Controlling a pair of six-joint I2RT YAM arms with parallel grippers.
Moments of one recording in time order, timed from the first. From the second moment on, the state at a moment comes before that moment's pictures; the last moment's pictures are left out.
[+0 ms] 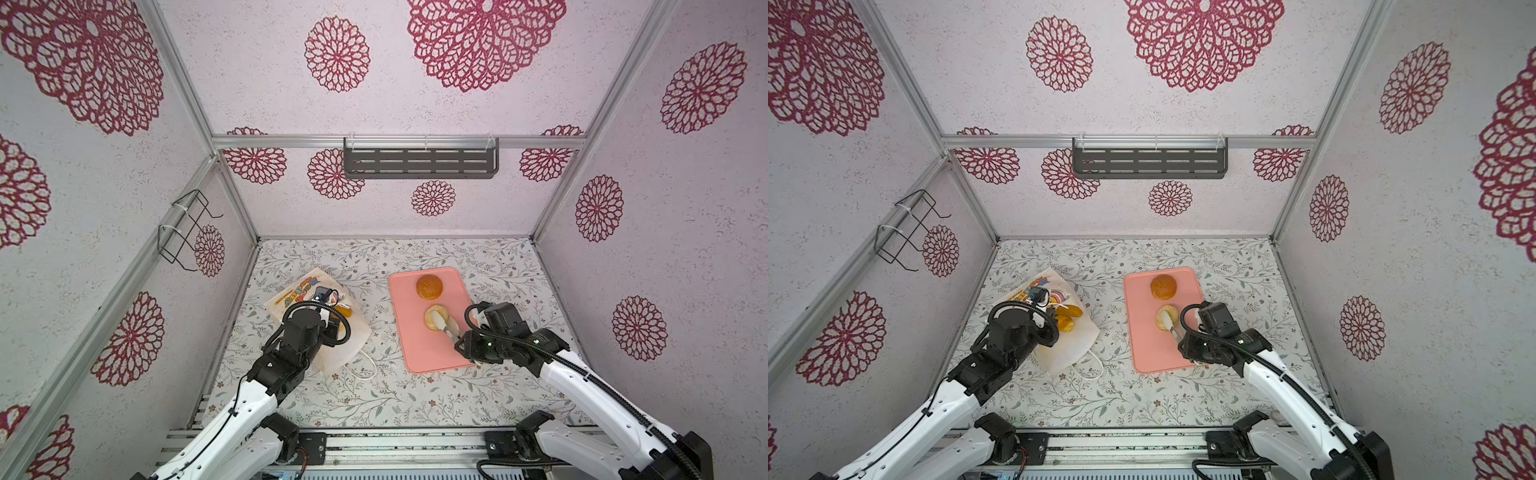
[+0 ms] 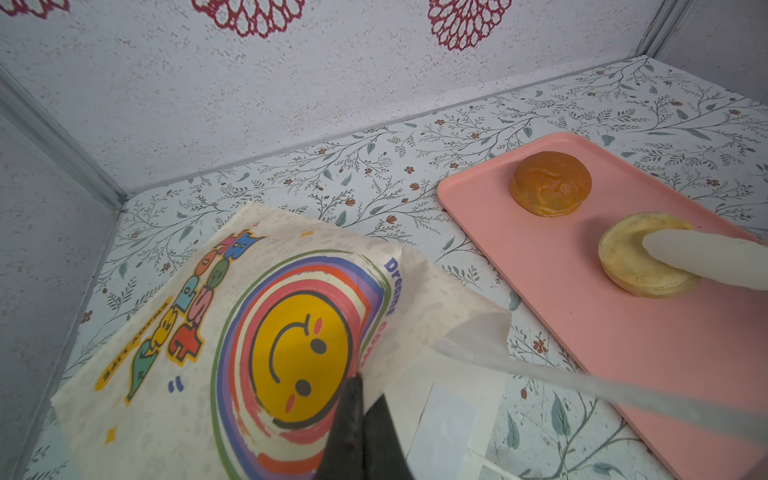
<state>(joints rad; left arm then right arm) -0.49 0.82 0.60 -0.25 -0.28 -0.03 0.50 0.99 0.76 -0.77 -0.20 0.63</state>
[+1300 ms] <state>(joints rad) -0.49 0.80 0.60 -0.27 -0.28 -0.03 0.95 0.99 0.56 -0.74 0.06 0.89</state>
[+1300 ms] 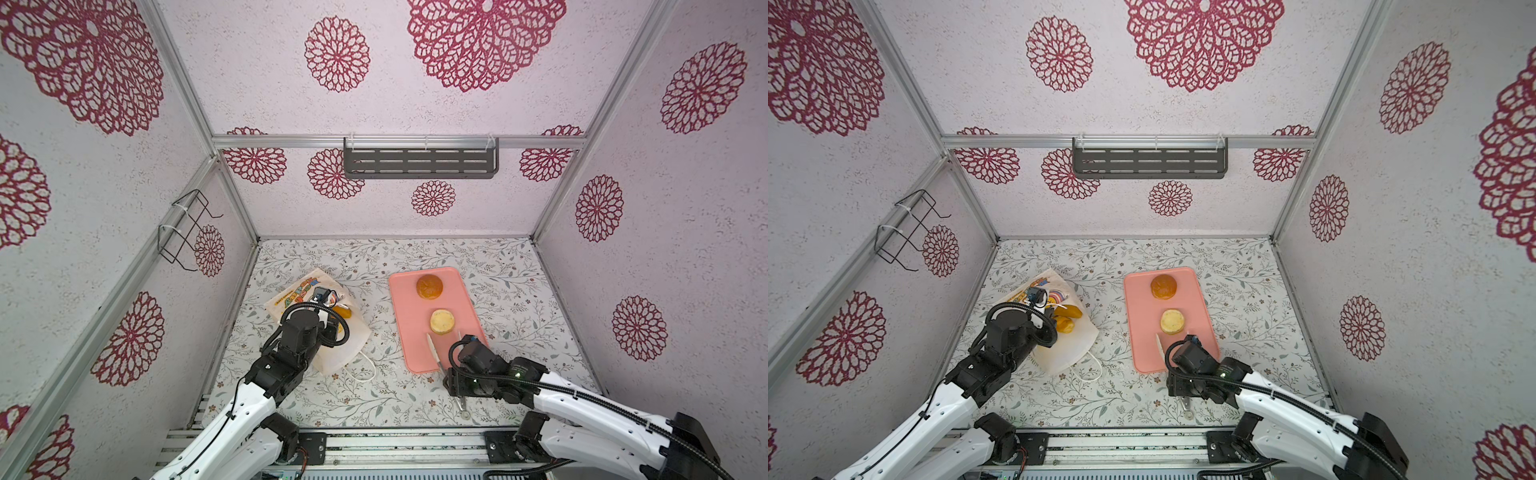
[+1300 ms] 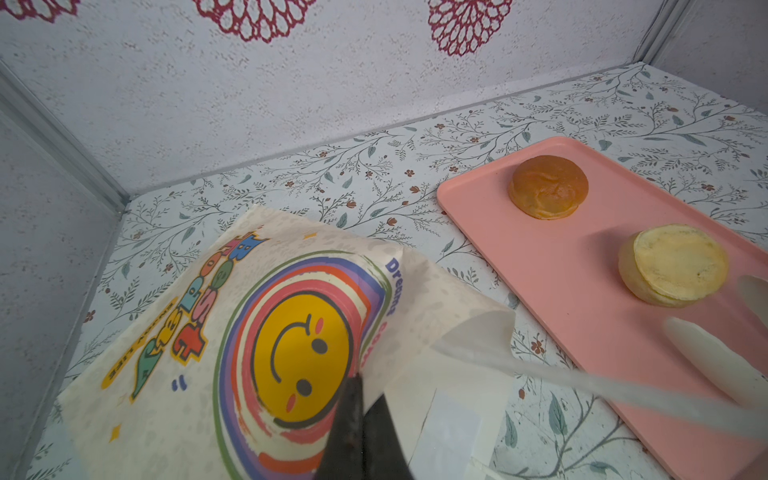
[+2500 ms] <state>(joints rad) -0.49 0.81 0.61 -0.27 -0.28 -0.03 1.09 1.02 0.53 -0.72 0.27 0.97</state>
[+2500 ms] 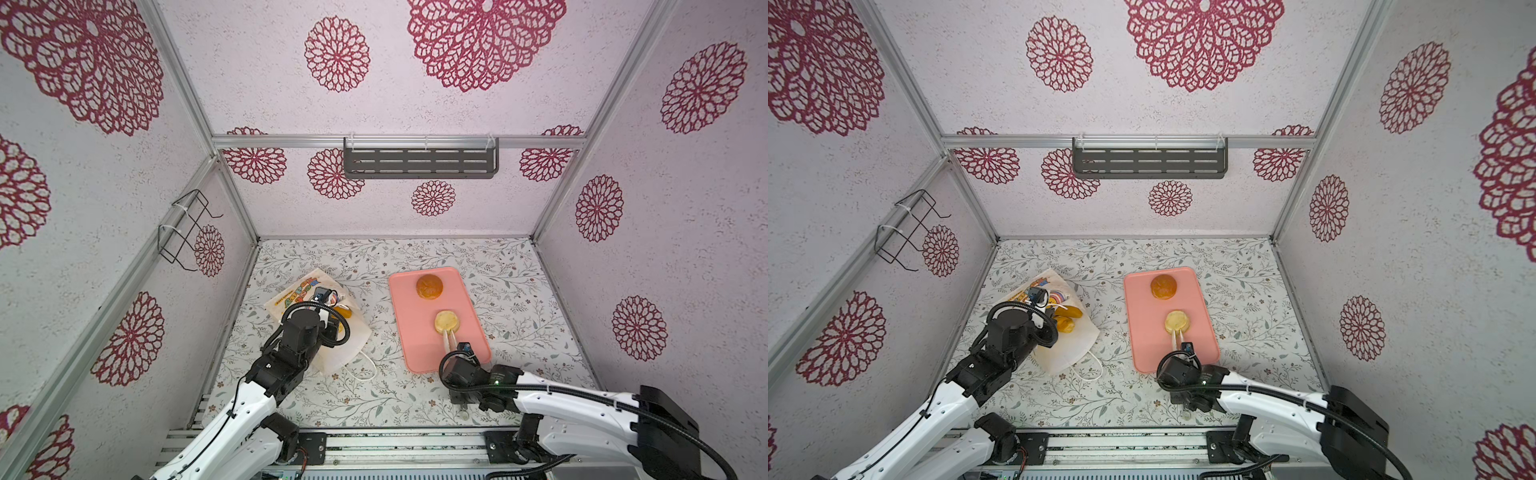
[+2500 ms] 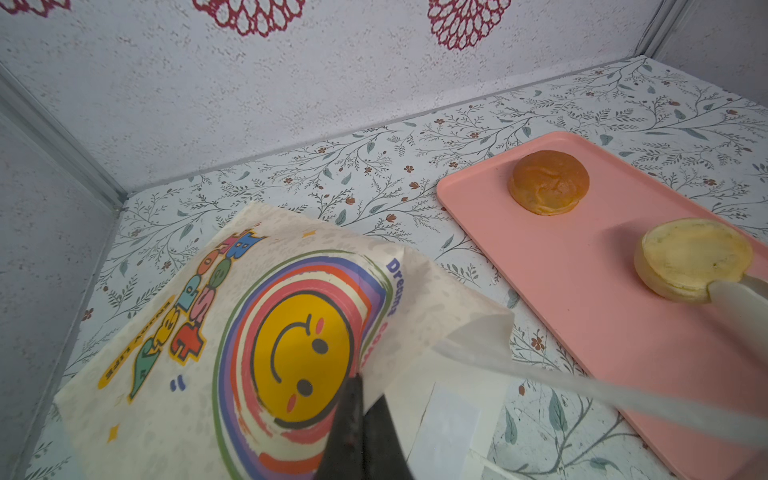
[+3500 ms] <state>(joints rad) -0.50 0.80 0.61 -0.28 -0.28 -0.03 0.76 0.83 0.80 -1.01 0.06 0.82</state>
